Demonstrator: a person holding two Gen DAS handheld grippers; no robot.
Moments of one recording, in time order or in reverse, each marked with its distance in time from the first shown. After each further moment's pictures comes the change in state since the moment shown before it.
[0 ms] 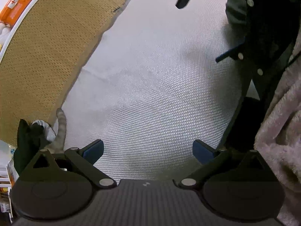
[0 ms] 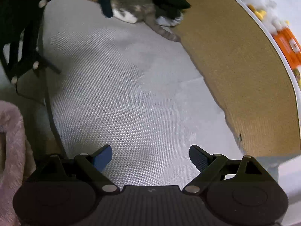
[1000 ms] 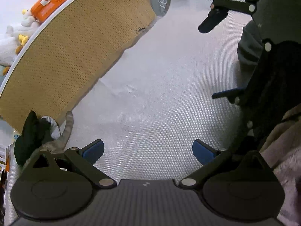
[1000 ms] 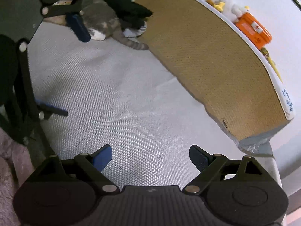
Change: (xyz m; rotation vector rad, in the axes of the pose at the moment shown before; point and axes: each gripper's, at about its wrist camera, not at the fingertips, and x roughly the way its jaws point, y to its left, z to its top) left arm -0.012 -0.019 0.011 -0.192 -0.146 0.091; right arm -0.026 0.012 -0.014 0.201 -0.087 -0.131
